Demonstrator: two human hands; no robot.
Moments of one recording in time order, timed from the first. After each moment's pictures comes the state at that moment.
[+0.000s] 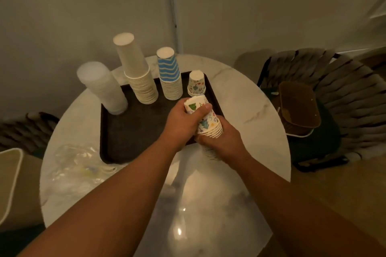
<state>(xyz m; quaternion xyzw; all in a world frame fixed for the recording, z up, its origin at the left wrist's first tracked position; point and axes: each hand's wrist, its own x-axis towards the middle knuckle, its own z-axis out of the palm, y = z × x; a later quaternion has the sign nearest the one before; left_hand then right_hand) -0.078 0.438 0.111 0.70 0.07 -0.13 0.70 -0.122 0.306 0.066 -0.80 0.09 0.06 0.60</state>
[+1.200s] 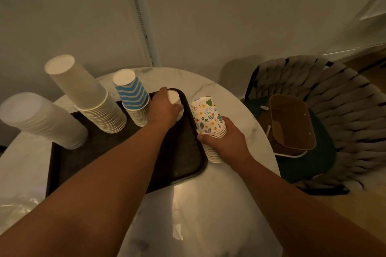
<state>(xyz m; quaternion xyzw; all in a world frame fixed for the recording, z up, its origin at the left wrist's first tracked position) 0.100 0.385 0.052 0.94 0.05 -0.03 0.34 -0.017 0.222 0.040 -0.82 0.16 0.04 0.56</state>
